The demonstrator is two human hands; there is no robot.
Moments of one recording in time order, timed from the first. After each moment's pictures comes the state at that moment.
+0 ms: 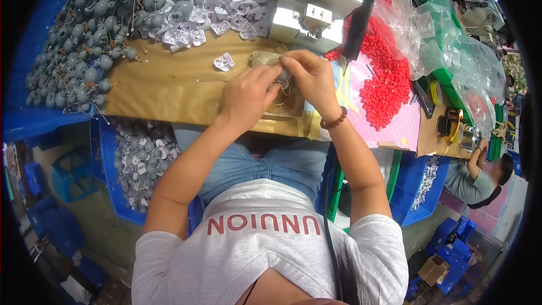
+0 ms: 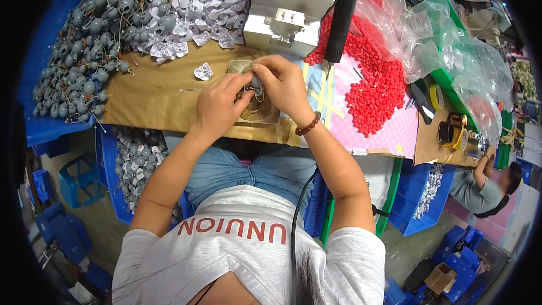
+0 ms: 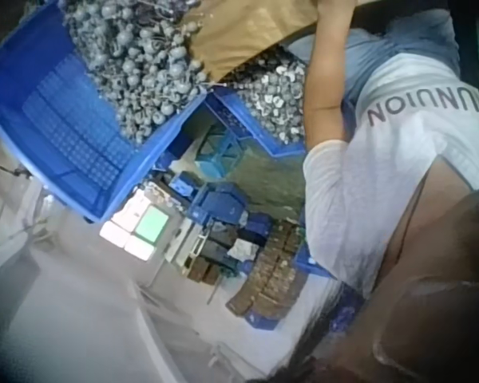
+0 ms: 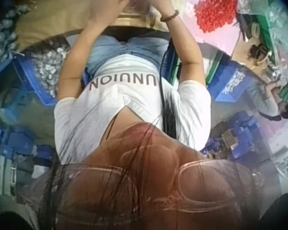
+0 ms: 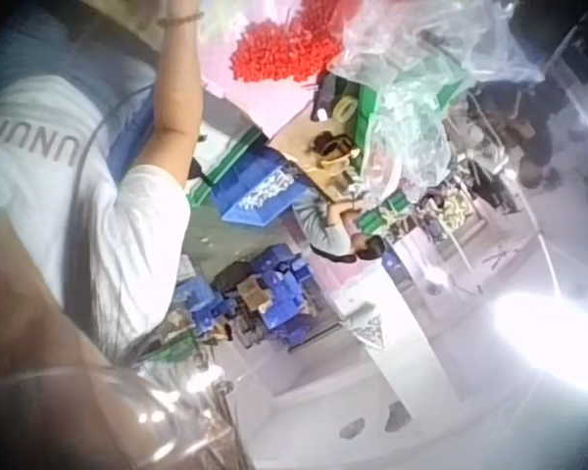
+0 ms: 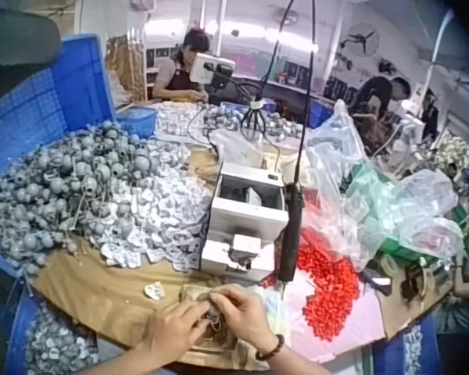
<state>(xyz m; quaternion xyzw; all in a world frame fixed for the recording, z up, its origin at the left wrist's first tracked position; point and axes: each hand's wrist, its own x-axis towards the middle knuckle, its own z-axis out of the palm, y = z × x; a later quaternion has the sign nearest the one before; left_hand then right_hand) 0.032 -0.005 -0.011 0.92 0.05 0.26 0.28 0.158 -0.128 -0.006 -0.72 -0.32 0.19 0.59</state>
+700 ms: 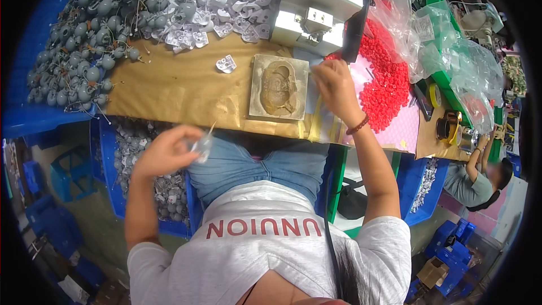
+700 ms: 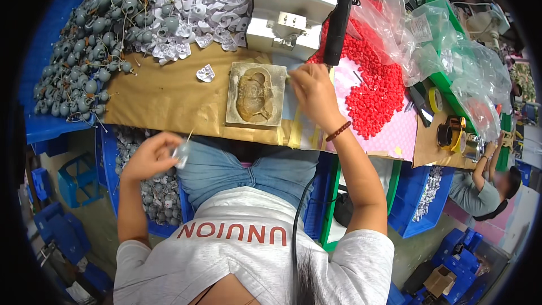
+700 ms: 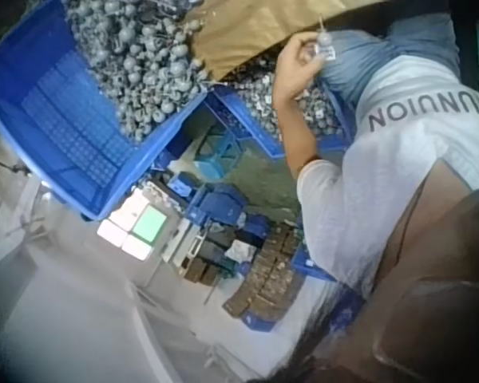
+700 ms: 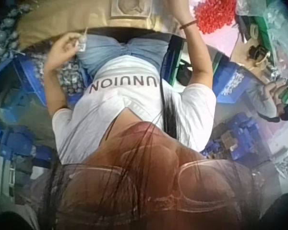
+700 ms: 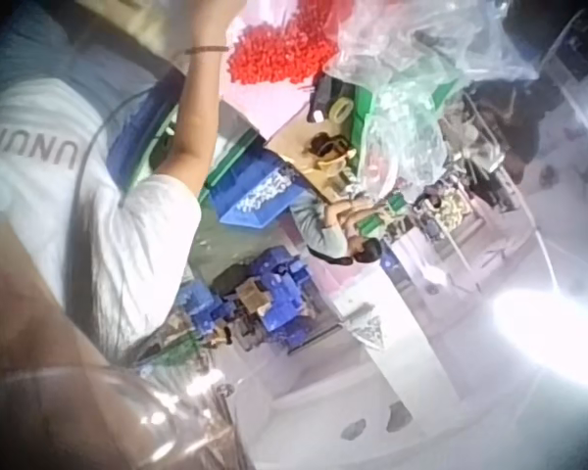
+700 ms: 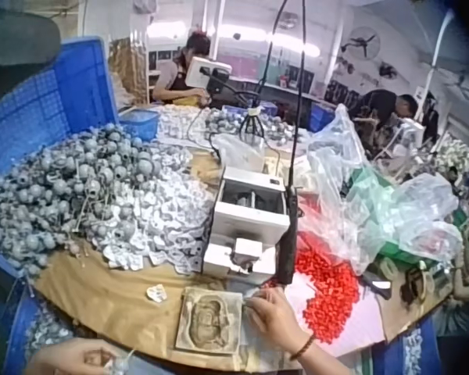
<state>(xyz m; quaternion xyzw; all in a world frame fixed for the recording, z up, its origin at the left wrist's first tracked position) -0.129 0.084 0.023 0.73 0.21 -0.16 0.64 0.192 -0.185 -0.010 -0.79 -0.50 -0.03 0.35</state>
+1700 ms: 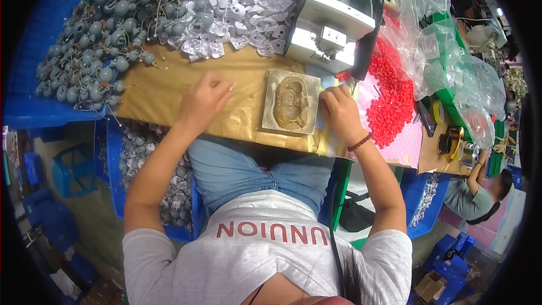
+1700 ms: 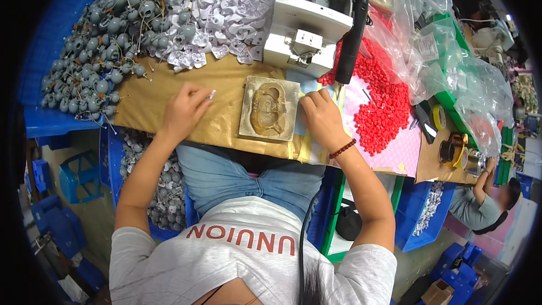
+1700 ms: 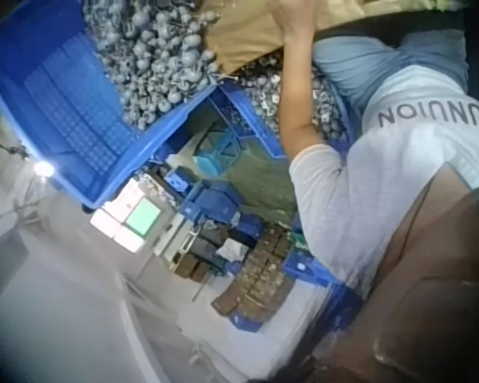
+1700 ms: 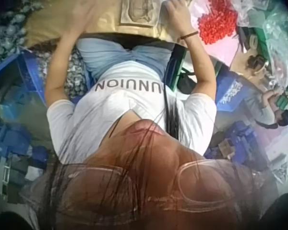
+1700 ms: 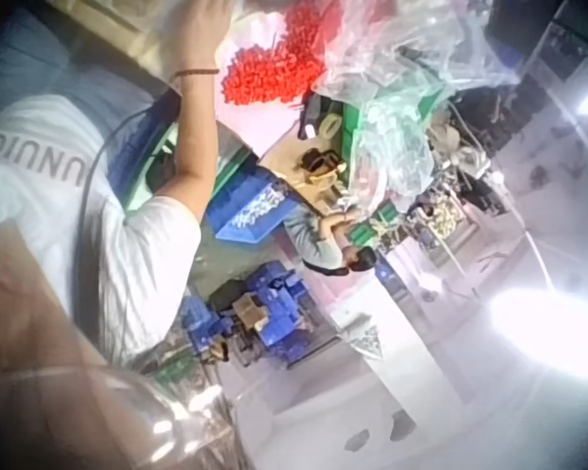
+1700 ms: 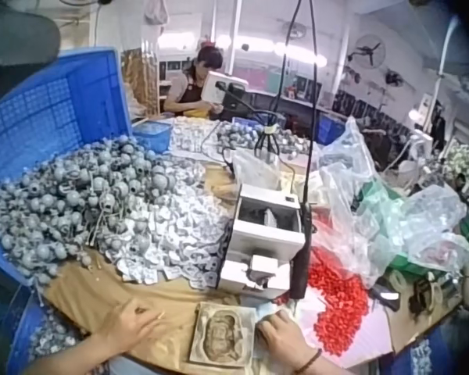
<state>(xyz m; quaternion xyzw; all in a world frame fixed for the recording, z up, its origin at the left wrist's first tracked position) -0.029 0.094 -0.019 0.96 0.09 0.19 0.19 0.186 -0.187 -0.027 -0.78 -0.58 -0.06 0.21</state>
